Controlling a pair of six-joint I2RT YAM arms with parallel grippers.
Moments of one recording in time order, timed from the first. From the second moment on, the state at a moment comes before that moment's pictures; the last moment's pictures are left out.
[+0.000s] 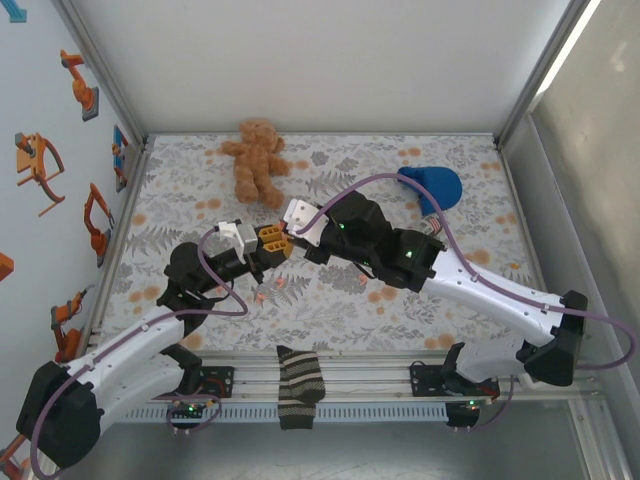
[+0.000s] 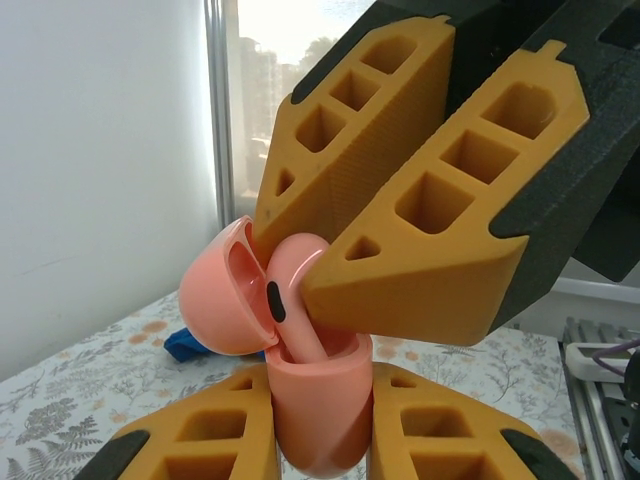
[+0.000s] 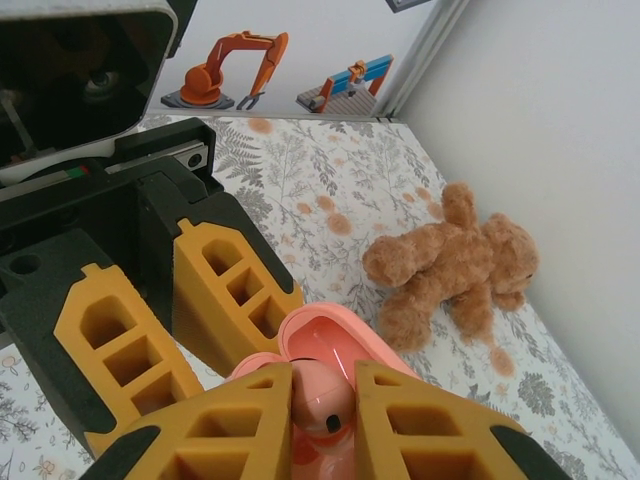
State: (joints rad) left arm -0.61 0.89 0.40 0.67 0.61 -0.08; right arm 1.07 1.32 1.30 -0.38 0.04 -0.38
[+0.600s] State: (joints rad) left arm -0.61 0.89 0.40 0.67 0.60 -0.08; right arm 1.07 1.30 1.31 -0.39 0.00 -0.31
